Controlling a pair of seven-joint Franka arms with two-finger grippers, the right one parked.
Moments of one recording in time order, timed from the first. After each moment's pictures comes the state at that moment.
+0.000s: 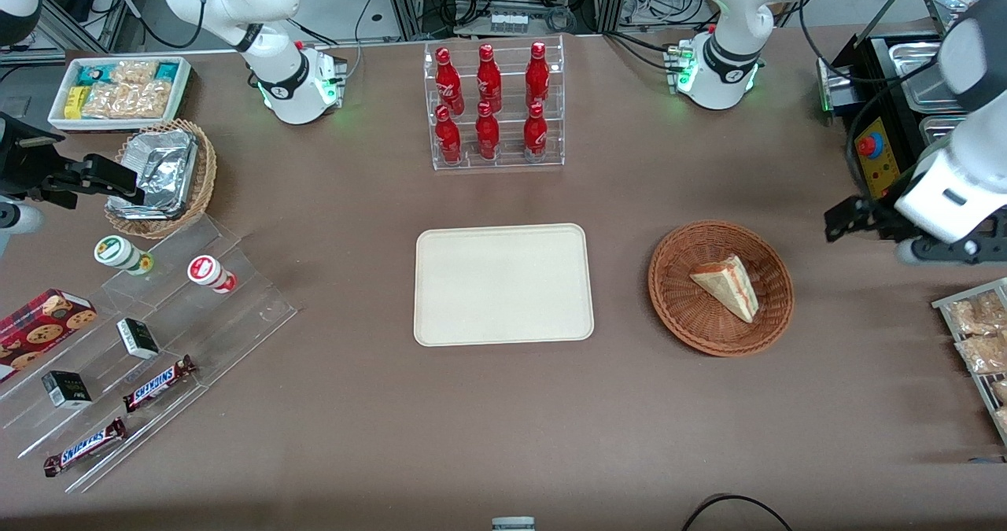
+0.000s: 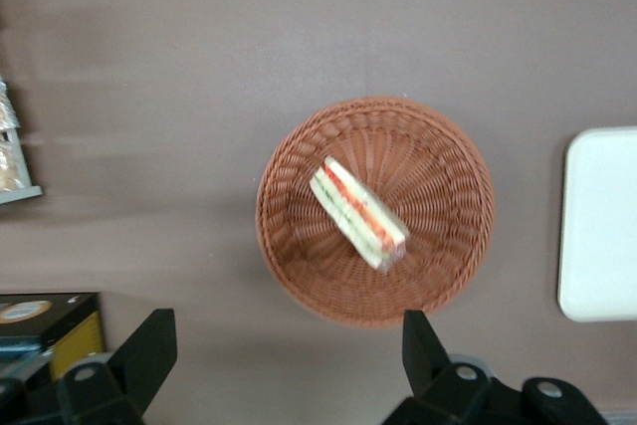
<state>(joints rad) 0.02 0.05 -0.06 -1.75 0.02 1.80 -0.06</state>
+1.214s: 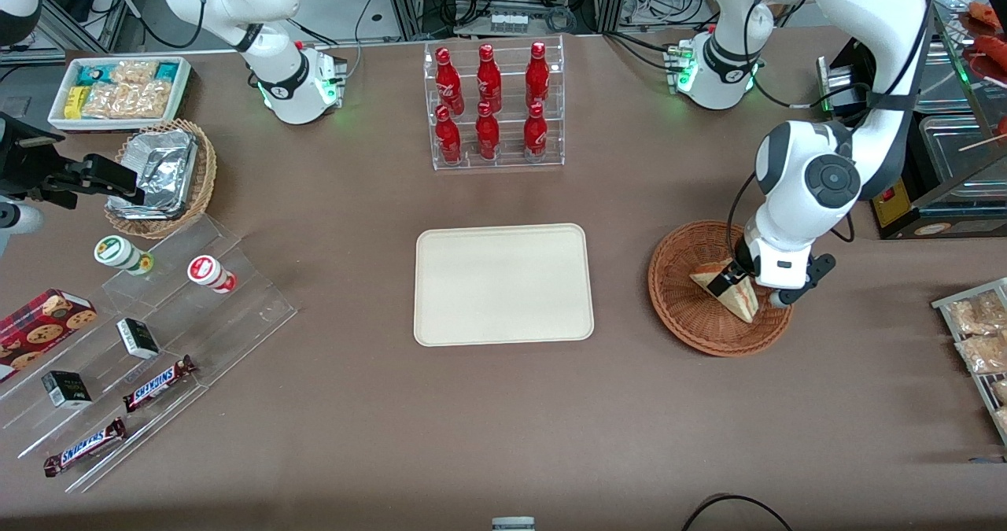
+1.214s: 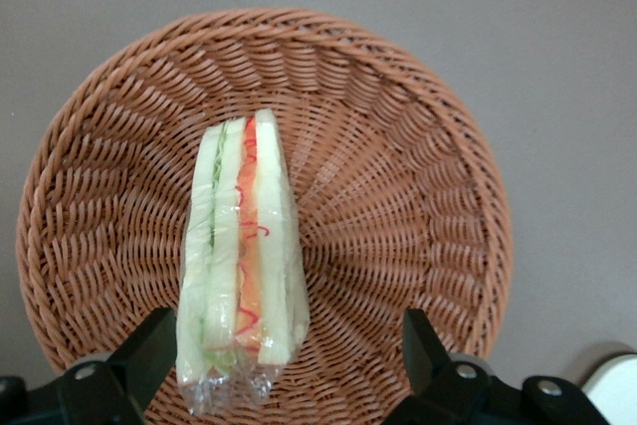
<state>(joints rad) -0.12 0.19 -0.06 -2.21 0.02 2.44 -0.84</state>
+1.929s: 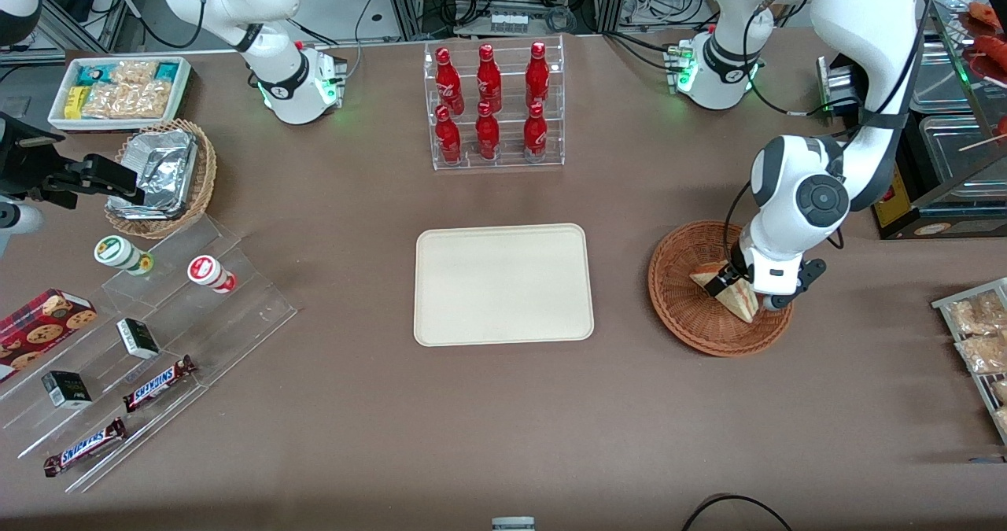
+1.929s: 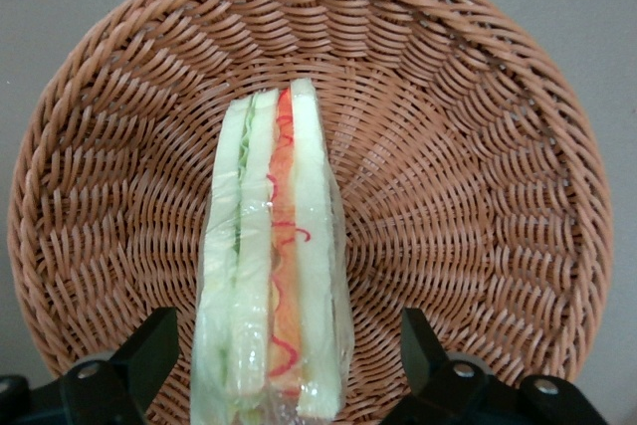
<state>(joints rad) -0.12 0.26 -0.05 -2.22 0.02 2.44 -0.84</state>
